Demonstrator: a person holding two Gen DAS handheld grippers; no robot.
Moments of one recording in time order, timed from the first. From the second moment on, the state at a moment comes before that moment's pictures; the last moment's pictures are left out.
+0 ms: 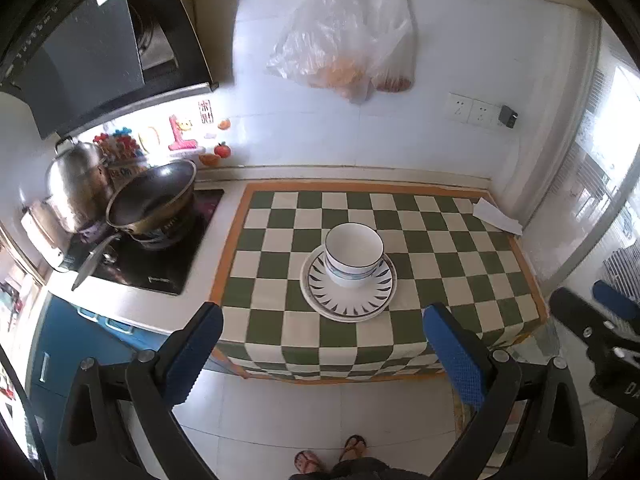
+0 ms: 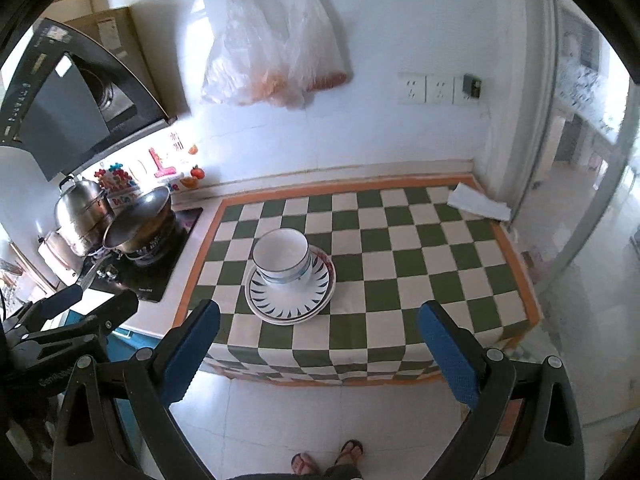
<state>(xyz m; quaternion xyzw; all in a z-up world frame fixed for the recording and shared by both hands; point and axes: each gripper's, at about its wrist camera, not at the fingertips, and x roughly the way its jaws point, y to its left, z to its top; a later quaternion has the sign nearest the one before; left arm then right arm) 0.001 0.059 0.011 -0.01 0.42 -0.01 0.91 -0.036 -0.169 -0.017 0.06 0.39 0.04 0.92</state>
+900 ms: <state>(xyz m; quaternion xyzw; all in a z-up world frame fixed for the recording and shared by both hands) -0.057 0.086 0.050 -0.02 0.38 0.00 0.92 -0.096 -0.135 0.031 0.04 0.35 0.00 0.93</state>
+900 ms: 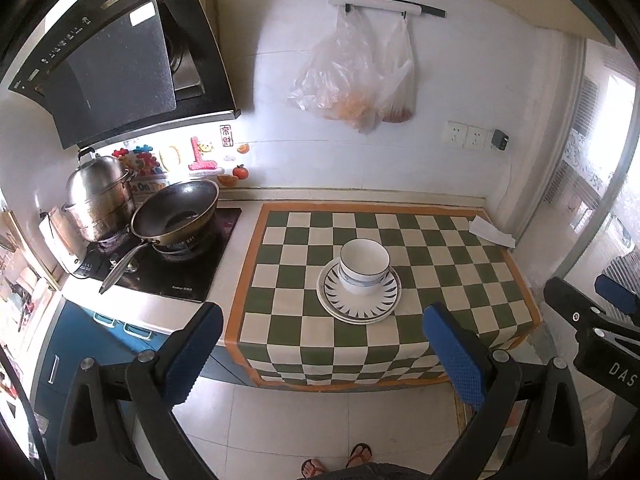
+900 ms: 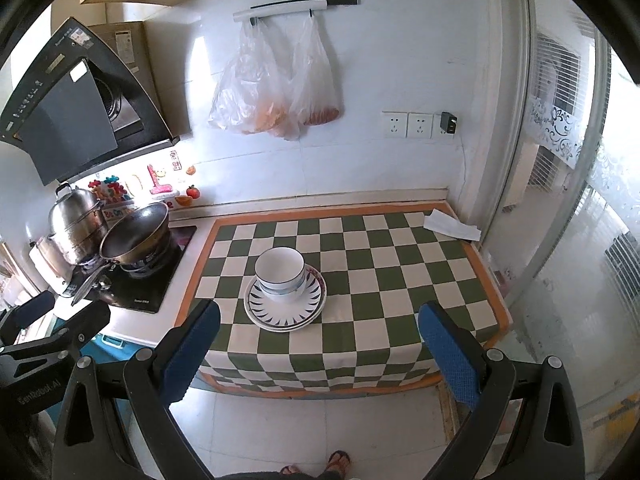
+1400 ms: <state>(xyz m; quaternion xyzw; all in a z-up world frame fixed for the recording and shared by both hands) -0.053 0.085 0.049 -0.02 0.39 -0.01 0.92 -0.091 -0.132 0.027 0.04 0.36 0.00 0.93</state>
